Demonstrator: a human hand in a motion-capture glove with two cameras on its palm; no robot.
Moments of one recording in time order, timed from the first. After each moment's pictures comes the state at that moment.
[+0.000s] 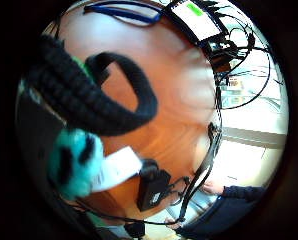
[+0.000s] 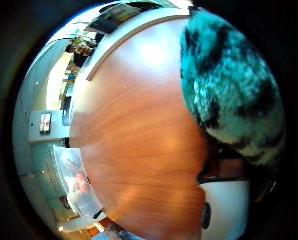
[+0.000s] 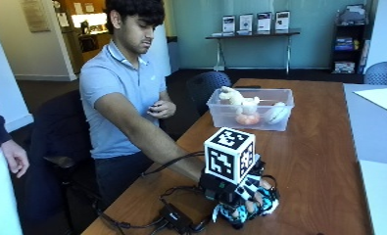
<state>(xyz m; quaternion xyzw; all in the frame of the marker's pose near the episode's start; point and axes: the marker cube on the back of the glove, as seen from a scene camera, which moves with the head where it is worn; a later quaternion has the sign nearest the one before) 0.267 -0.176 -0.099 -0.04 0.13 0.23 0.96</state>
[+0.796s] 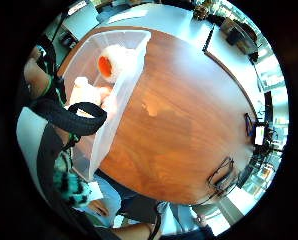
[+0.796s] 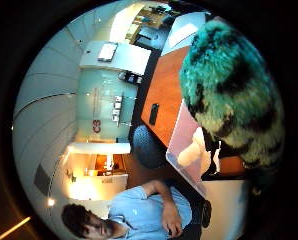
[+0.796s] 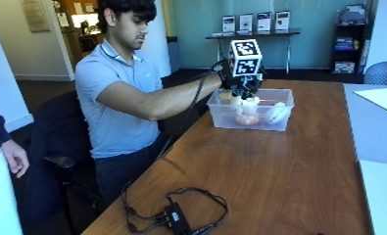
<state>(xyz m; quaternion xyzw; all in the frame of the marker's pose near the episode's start) -0.170 -0.207 -0.139 -0.13 -0.15 -0.11 0.97</state>
